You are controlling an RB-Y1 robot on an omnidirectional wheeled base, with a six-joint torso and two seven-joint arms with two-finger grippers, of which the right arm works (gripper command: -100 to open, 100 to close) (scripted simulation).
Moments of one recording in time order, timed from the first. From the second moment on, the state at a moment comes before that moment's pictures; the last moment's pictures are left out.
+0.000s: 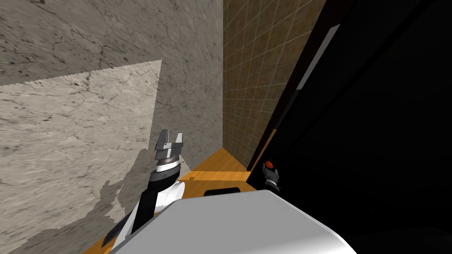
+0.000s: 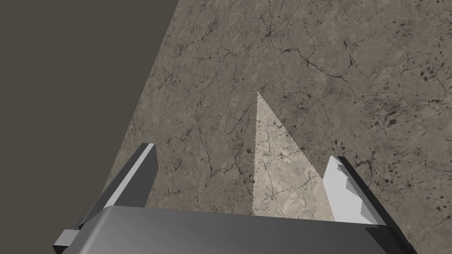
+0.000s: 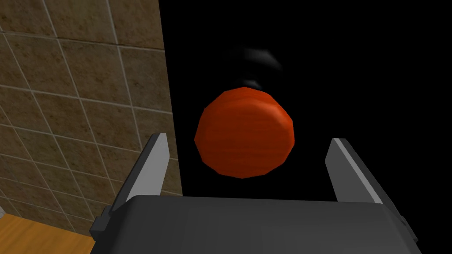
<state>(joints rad) 0.21 -0.28 0.04 -0.90 -0.87 -0.89 -1.26</state>
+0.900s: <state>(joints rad) 0.22 -0.33 0.04 -0.88 -0.87 -0.89 -1.32</state>
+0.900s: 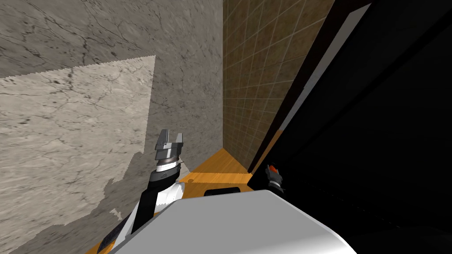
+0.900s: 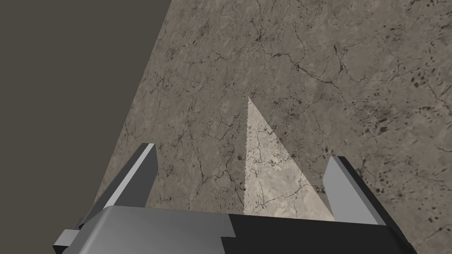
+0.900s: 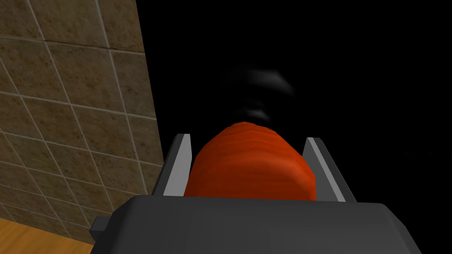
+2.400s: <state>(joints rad) 0.25 -0.38 0.20 -0.95 -0.77 -0.90 -1.41</state>
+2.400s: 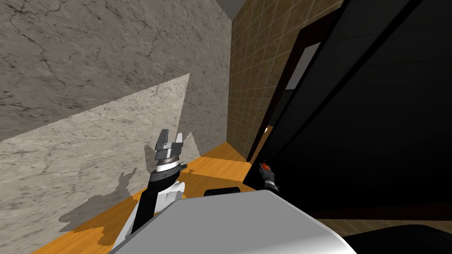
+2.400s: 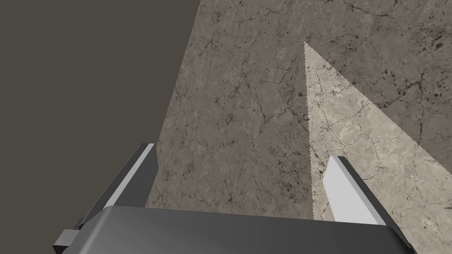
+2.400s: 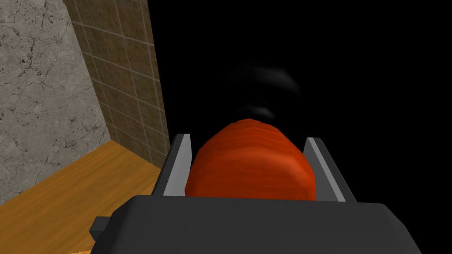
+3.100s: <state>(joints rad) 0.29 -0.42 0.28 -0.98 -0.73 -0.92 -1.46</state>
